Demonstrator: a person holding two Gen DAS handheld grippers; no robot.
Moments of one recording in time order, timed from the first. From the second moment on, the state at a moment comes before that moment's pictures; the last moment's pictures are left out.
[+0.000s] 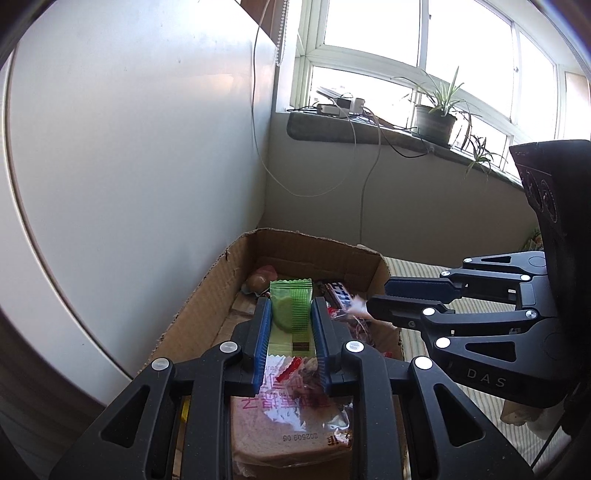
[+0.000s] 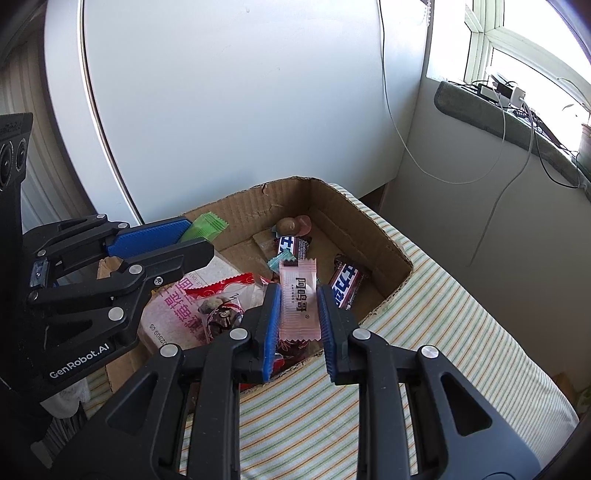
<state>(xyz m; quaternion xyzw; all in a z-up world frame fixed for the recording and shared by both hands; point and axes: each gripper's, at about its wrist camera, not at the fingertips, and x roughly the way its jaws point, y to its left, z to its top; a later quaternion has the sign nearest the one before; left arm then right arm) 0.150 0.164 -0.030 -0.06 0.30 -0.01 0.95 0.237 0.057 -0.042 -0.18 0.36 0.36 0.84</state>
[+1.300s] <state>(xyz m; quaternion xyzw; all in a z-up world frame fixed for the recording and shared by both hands) 0.072 0.155 -0.024 -0.04 0.25 0.05 0.97 0.139 -0.015 -0.015 -0.16 0.28 0.27 0.91</state>
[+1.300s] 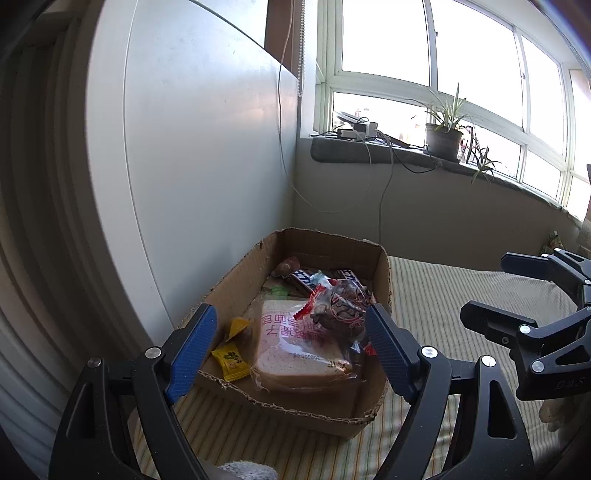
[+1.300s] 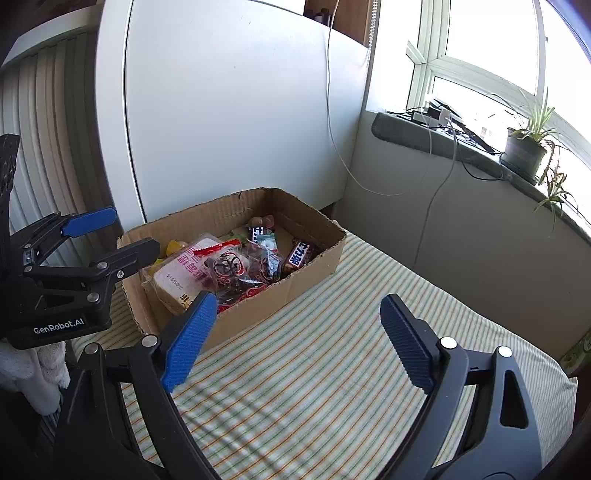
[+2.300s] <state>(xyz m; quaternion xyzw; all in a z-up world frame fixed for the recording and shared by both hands) 0.073 0.155 -0.031 -0.04 0.25 0.06 0.97 0.101 -0.041 -0.034 -0.15 0.27 0.24 0.92</state>
